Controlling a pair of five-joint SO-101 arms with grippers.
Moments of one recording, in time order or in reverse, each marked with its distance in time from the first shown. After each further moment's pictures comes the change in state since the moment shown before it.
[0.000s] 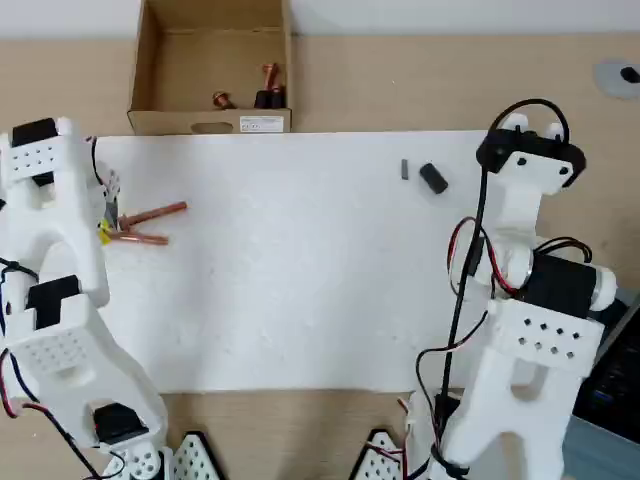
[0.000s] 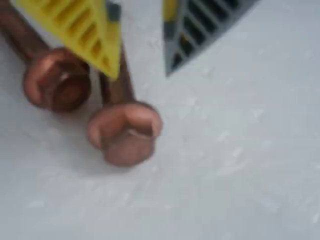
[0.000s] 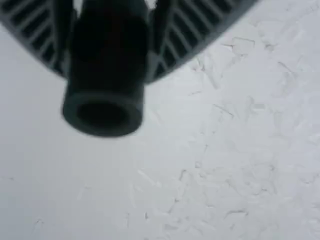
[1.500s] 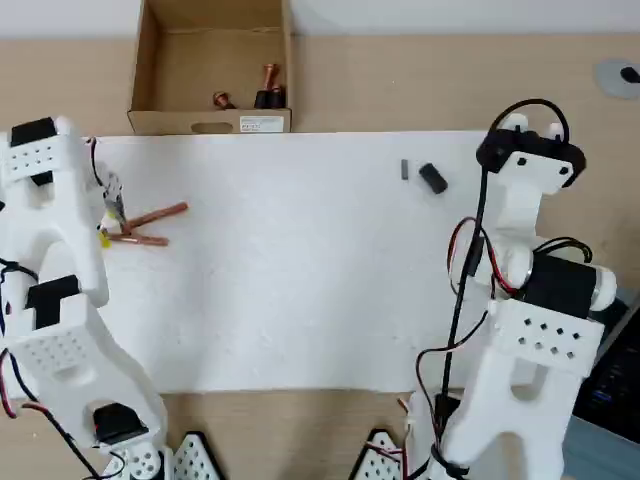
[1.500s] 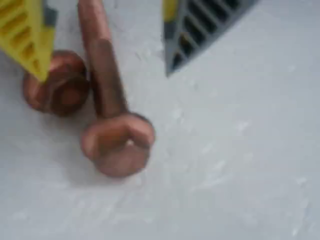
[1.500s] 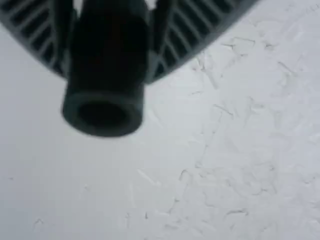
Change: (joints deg) left arm -0.3 -0.1 -1.3 3.2 0.0; right arm 0.0 0.0 0.0 0.0 0.0
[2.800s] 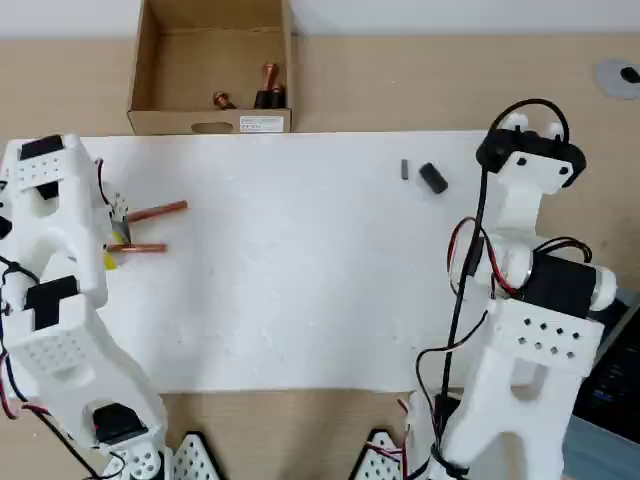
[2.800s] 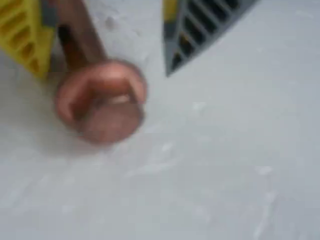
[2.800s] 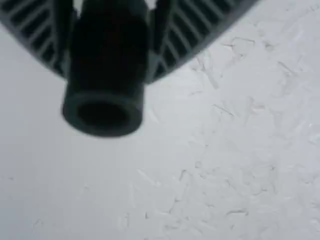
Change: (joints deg) left arm -0.4 -0.1 12.6 -6.3 0.0; right arm 0.0 0.0 0.0 0.0 0.0
